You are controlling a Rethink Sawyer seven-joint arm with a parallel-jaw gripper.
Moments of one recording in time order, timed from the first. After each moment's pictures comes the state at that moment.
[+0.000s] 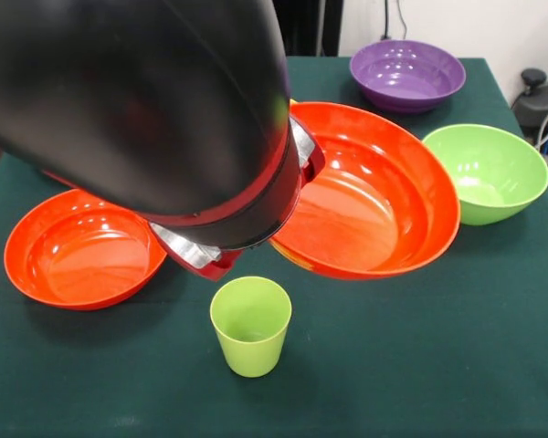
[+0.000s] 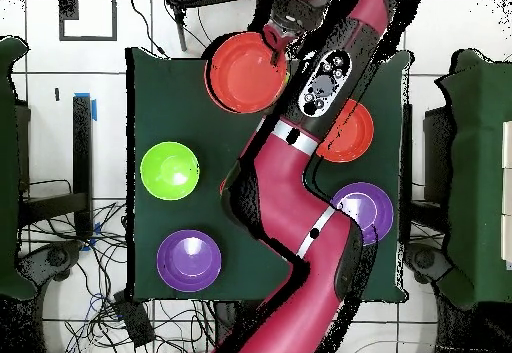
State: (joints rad) arm -0.62 0.09 2.77 0.20 -2.89 2.23 0.41
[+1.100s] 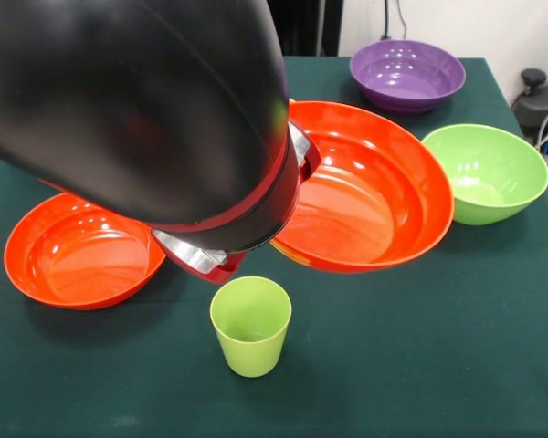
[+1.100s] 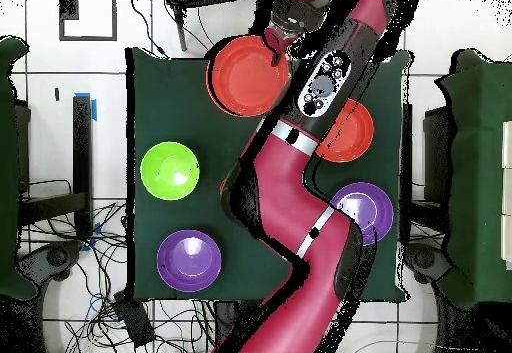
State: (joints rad) arm -0.62 0.09 2.77 0.20 -2.90 2.23 0.32
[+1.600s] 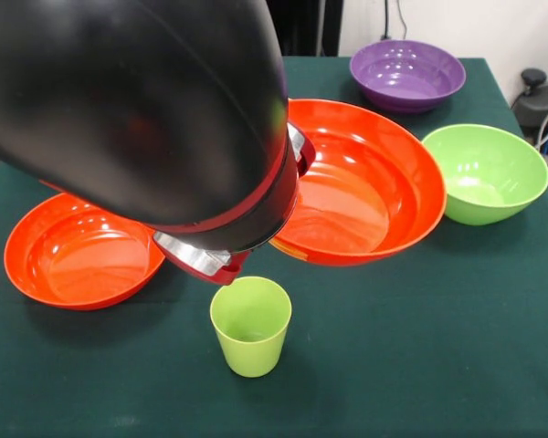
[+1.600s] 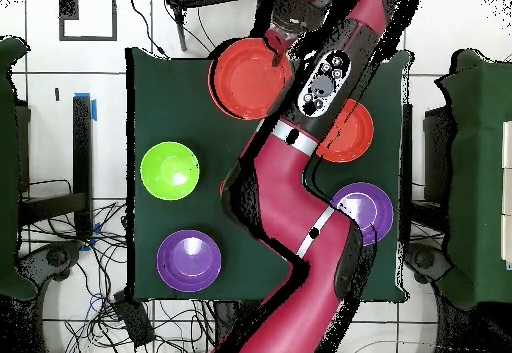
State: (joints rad) arm -0.62 0.09 2.77 0.20 -2.91 2.23 0.24
